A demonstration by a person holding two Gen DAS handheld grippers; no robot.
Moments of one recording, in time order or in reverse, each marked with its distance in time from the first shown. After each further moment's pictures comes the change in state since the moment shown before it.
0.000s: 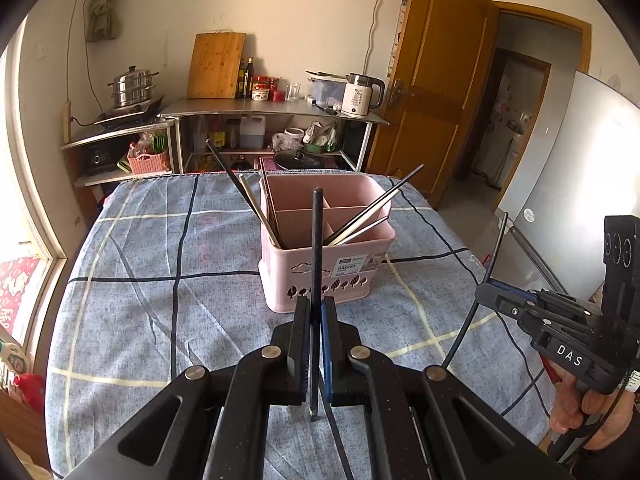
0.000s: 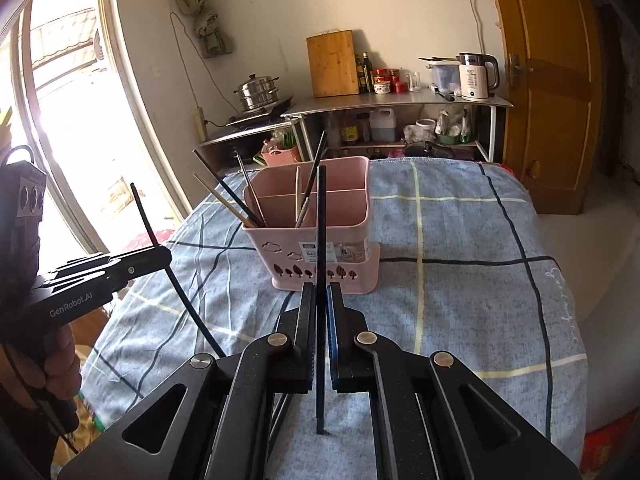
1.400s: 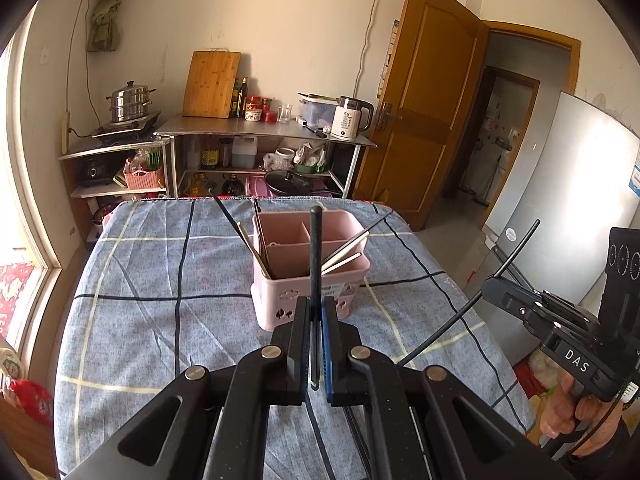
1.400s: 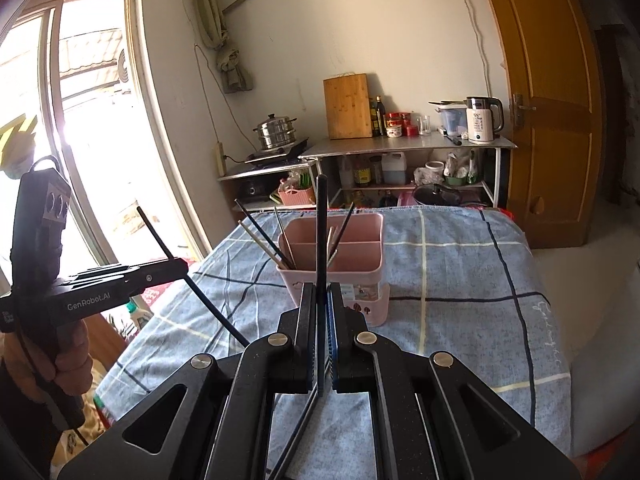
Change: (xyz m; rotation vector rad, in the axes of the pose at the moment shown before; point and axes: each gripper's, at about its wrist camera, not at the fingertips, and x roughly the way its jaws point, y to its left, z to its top) left arm -0.044 -0.008 0.025 -0.012 -0.062 -0.040; right arm -0.053 0.020 0.019 -0.041 -0.160 0.040
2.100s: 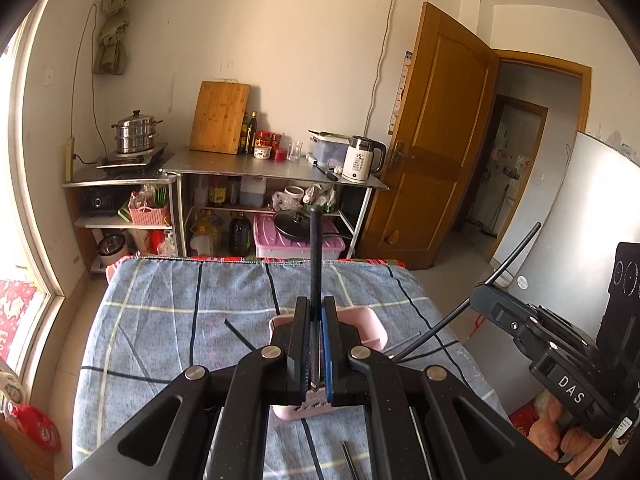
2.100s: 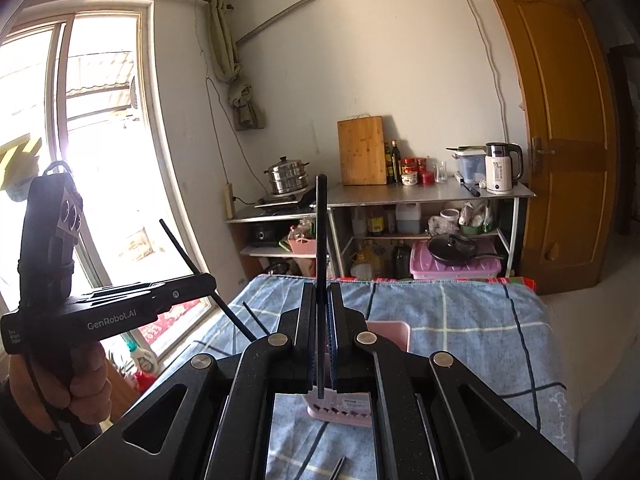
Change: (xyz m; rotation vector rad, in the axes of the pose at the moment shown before) left arm 0.020 0.018 0.101 -0.015 -0.108 0.028; right arm 0.045 0.014 0.088 -0.029 -0.136 0.027
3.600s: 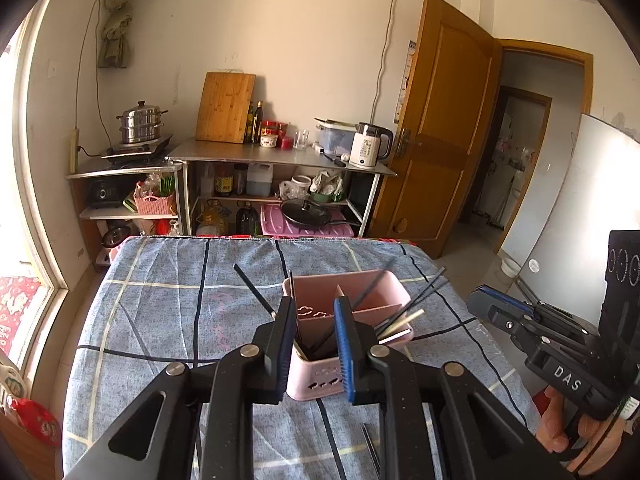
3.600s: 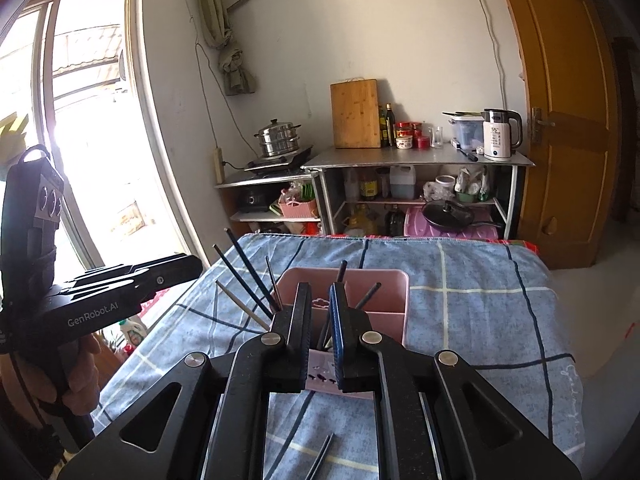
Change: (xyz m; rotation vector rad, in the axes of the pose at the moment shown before) left arm 0.010 0.012 -0.056 0.011 0.008 0.020; right arm 0.018 -0.014 -0.046 0.006 0.120 -0.028
